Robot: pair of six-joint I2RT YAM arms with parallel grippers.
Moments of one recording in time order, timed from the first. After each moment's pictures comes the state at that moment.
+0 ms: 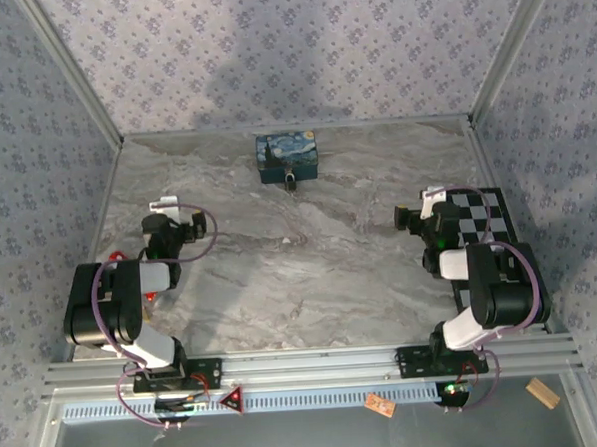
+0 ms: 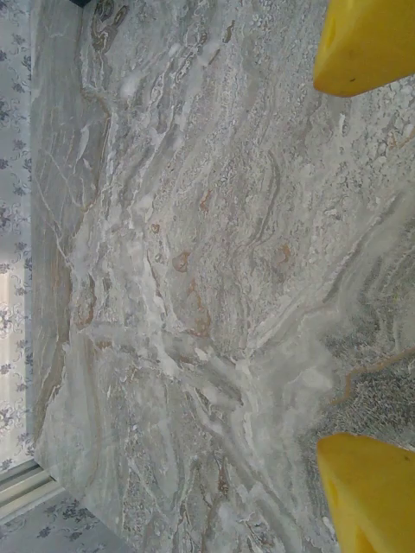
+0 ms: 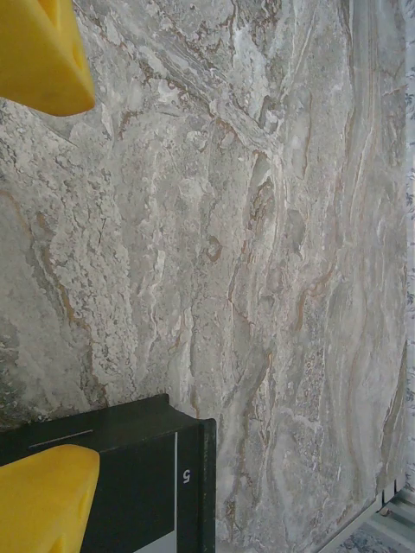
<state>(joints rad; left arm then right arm) 0.01 1.53 0.42 0.72 -0.04 -0.02 -0.03 1.51 0.38 0.70 0.01 -0.02</state>
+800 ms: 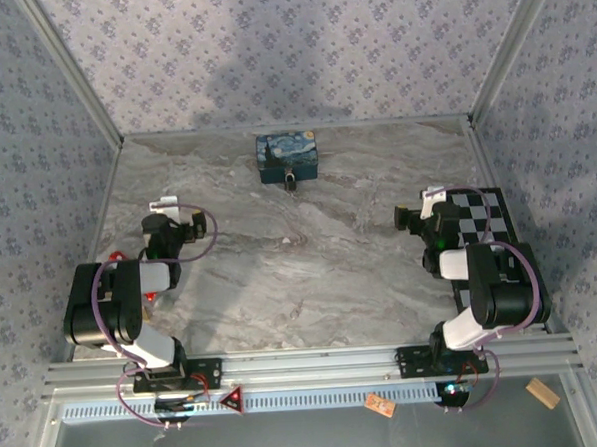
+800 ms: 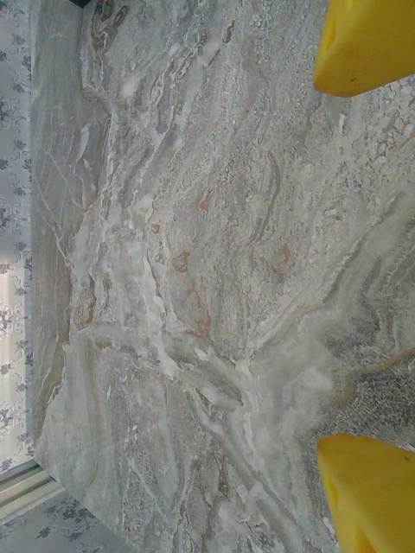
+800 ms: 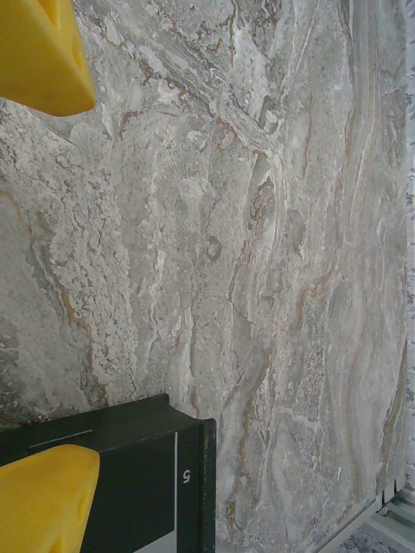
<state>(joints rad) 0.01 1.53 0.42 0.72 -0.04 -0.02 -0.03 1.51 0.38 0.70 0.01 -0.02</state>
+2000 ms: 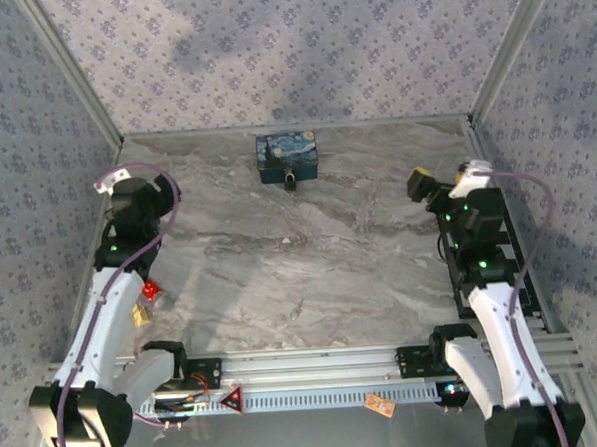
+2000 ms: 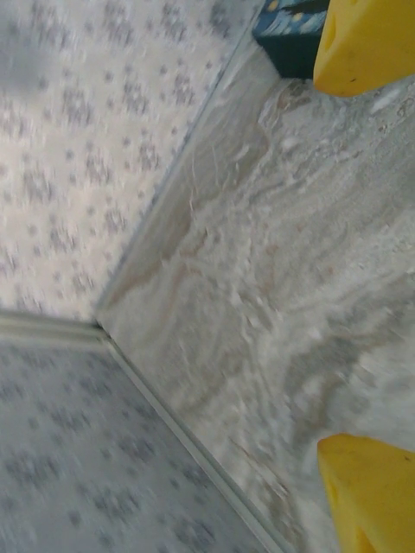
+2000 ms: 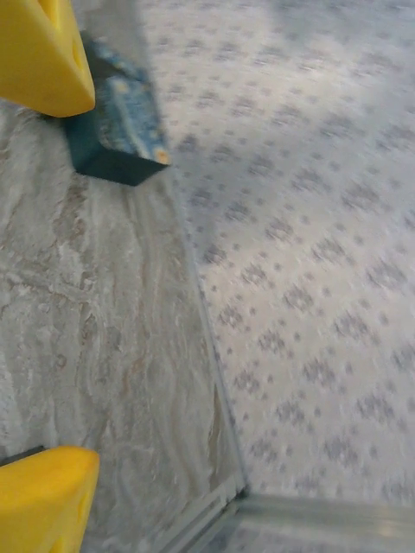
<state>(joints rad) -0.09 0.97 0.92 -0.43 -0.39 -0.55 0.02 0.72 0.70 -0.14 0.03 0.37</state>
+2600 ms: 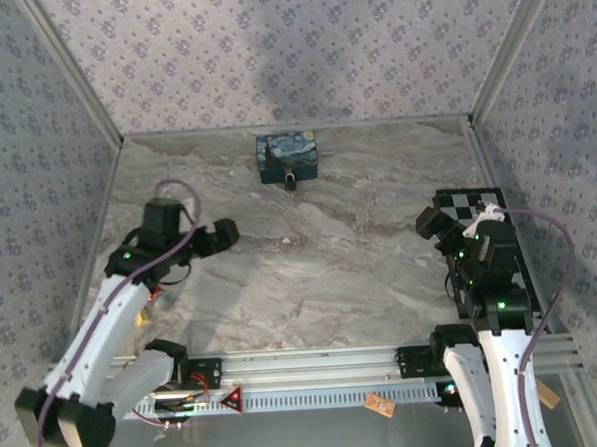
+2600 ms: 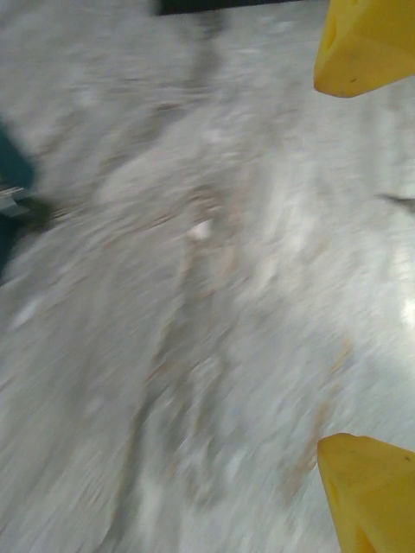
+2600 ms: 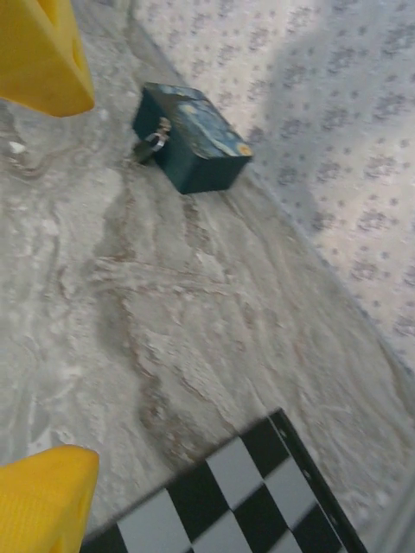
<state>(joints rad) -0.37 0.97 0.90 -0.77 0.22 -0.55 -0.02 0.49 0.71 -0.67 -0.11 0.59</state>
